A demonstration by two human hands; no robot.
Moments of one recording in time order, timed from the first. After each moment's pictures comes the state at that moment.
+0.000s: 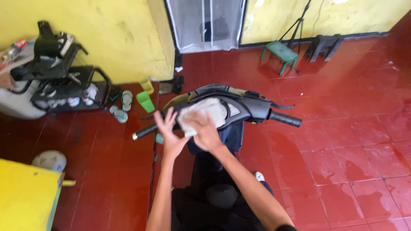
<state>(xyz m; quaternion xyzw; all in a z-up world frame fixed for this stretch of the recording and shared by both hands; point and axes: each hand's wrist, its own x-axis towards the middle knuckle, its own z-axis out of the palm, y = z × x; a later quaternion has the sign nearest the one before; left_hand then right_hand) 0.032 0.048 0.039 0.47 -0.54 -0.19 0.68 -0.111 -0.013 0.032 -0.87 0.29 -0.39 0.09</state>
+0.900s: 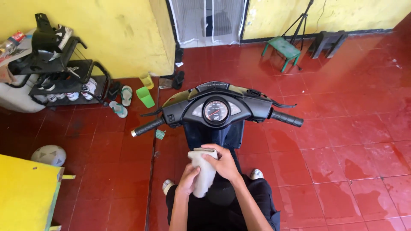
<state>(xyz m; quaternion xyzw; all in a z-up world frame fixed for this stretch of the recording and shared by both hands) -0.009 0.147 -0.148 0.34 -0.24 -0.67 0.61 -0.184 0.082 0.055 -0.64 0.37 -0.40 0.55</state>
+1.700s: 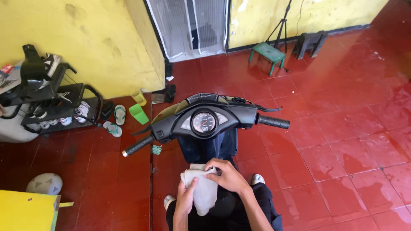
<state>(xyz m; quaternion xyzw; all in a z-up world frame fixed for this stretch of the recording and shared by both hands) -0.039 0.158 -0.078 0.49 -0.24 -0.56 0.63 -0.227 0.079 0.081 -0.76 0.33 -0.34 0.45</state>
